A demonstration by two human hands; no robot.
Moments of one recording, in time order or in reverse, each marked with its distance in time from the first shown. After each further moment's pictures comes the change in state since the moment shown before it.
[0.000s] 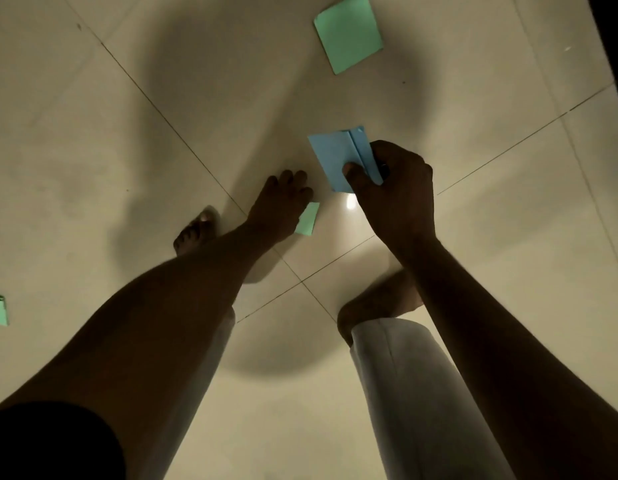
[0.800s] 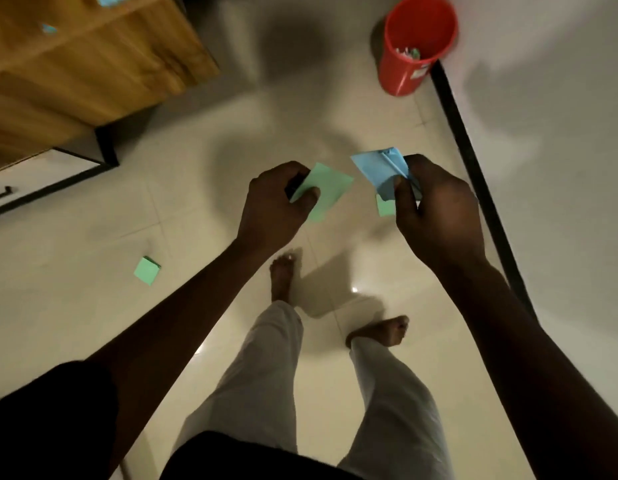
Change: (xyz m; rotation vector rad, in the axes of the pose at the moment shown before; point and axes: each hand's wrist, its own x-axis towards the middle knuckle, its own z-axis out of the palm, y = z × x) left_hand -0.427 -0.058 -0.491 -1.075 0.866 -0.547; right_hand -0.167 -0.456 -0.250 -0.349 0.043 -0.607
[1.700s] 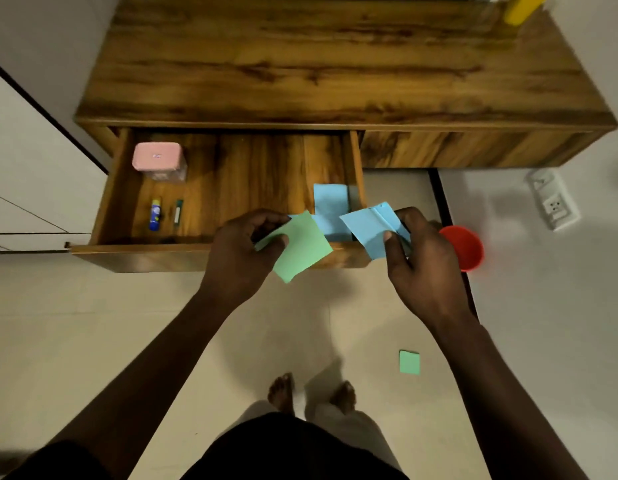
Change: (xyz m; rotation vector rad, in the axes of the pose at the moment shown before) left_hand 0.016 0.000 -0.399 -0.209 0.400 0.004; right_hand 0.154 -0.370 -0.035 0.089 0.010 -0.325
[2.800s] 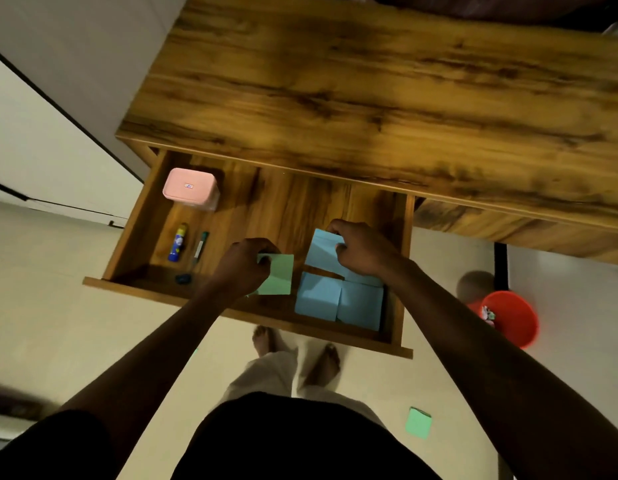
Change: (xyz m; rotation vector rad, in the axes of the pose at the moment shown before) left_hand 0.168 -0.113 -0.004 0.392 -0.160 -0.347; right_hand 0.259 0.030 0.175 -0.159 -0.789 -0.208
